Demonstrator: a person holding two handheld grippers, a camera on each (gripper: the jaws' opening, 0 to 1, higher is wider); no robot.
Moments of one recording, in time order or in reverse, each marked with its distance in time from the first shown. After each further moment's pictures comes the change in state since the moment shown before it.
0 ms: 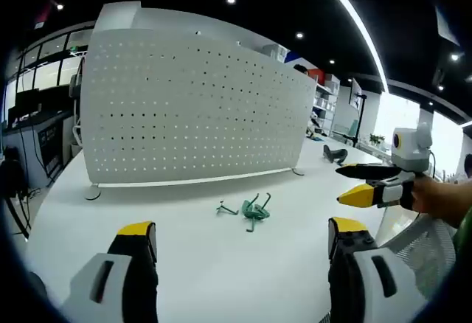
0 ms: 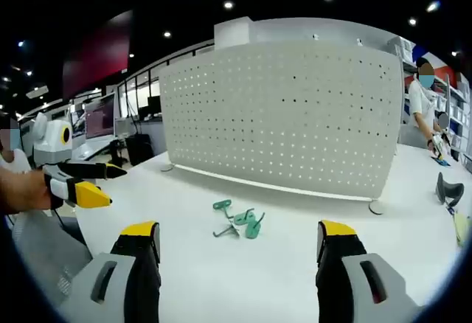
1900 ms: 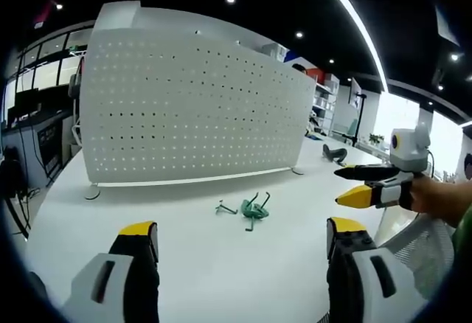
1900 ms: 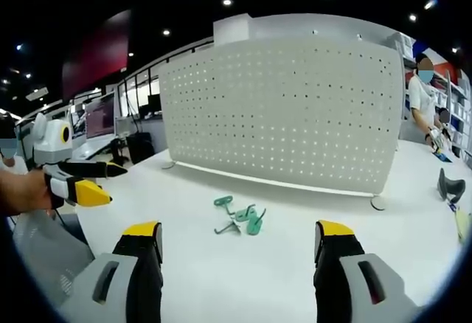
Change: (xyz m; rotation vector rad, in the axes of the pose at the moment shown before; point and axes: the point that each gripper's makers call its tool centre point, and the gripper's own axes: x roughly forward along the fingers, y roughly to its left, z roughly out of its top) left arm 0.001 -0.001 -0.001 -0.002 0.007 -0.004; right arm 0.002 -0.001 -0.005 0.012 0.022 0.009
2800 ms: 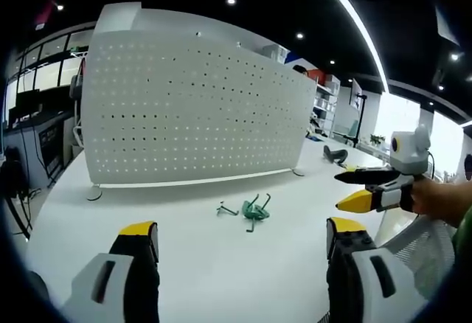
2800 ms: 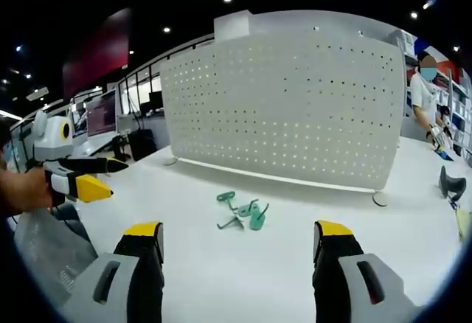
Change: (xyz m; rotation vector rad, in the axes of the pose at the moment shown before) left arm -0.004 0.000 0.002 0.004 -0.012 0.009; right arm -0.002 0.005 -0.006 0.004 0.022 0.012
